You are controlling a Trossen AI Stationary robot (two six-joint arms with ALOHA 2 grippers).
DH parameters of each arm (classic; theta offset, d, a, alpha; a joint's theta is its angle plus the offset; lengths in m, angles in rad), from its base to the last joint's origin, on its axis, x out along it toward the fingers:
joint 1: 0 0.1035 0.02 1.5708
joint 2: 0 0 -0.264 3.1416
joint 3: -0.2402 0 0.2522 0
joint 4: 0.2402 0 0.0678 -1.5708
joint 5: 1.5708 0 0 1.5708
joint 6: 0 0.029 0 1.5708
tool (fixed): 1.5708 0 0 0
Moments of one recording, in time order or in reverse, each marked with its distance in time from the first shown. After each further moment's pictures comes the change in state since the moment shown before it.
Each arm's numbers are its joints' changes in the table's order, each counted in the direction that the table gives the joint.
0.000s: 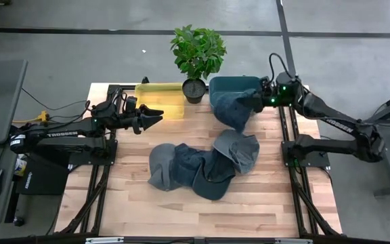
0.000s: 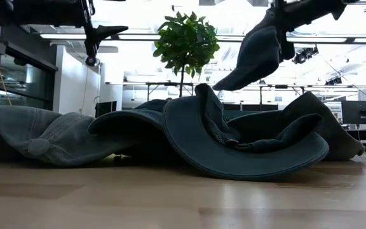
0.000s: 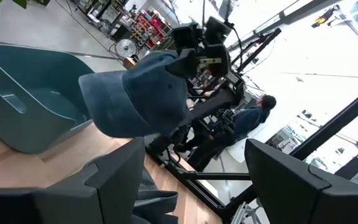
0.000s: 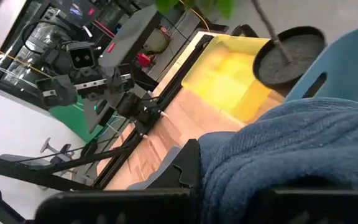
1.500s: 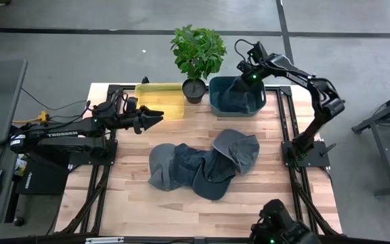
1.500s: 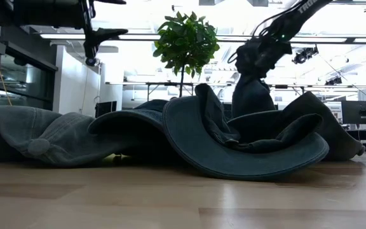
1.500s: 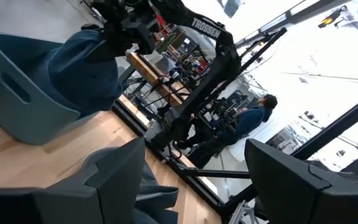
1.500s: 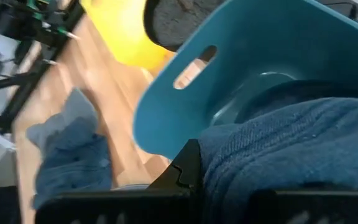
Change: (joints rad) left arm 0.000 -0.002 0.000 0.030 -0.003 -0.025; right arm -0.323 -0.734 -0.498 0.503 -0.239 -0.691
